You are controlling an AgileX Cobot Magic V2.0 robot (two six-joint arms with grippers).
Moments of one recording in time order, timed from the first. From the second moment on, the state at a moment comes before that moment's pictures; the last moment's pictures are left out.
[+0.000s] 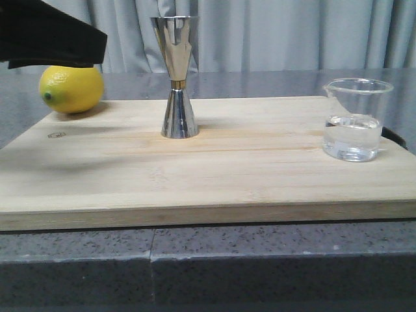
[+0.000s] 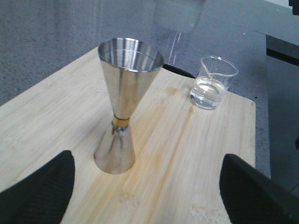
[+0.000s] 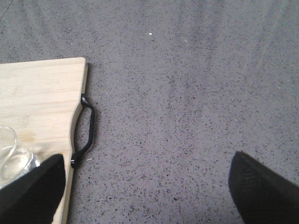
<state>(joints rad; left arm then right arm) -0.10 1.44 -0.75 -1.57 1.12 1.94 -0.02 0.51 -0.64 -0.04 0.70 0.03</state>
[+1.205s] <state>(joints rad) -0.32 1.75 -0.97 -1.77 1.11 2.21 -0.02 0.51 -0.64 -0.04 0.70 0.03</state>
